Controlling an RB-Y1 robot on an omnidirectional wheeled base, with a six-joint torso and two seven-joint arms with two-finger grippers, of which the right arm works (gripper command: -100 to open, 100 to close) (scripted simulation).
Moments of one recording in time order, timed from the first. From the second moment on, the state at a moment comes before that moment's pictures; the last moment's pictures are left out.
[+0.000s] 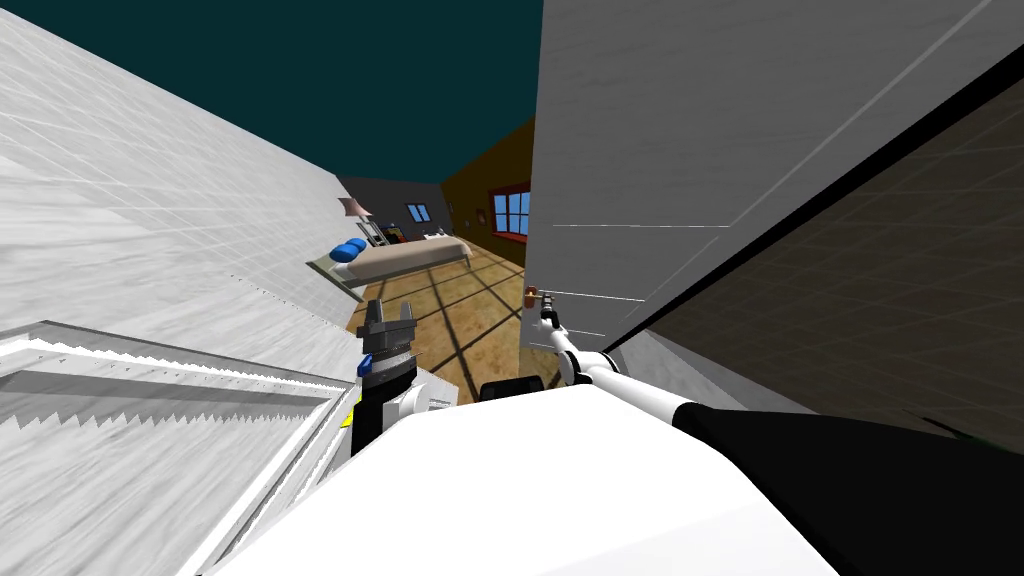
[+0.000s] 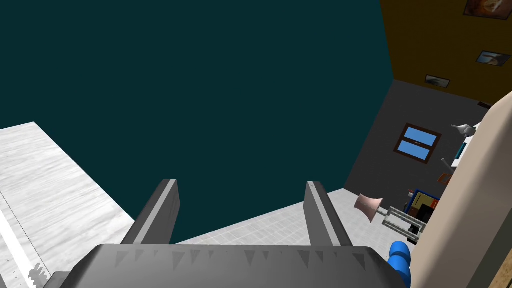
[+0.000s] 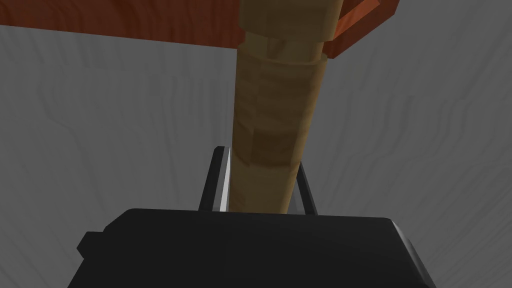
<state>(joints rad) -0.55 -0.04 -0.34 -0.57 -0.25 -0.54 0.33</state>
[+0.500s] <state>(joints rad) -0.58 -0.03 -0.40 -0.53 -0.30 -0.57 0.41</state>
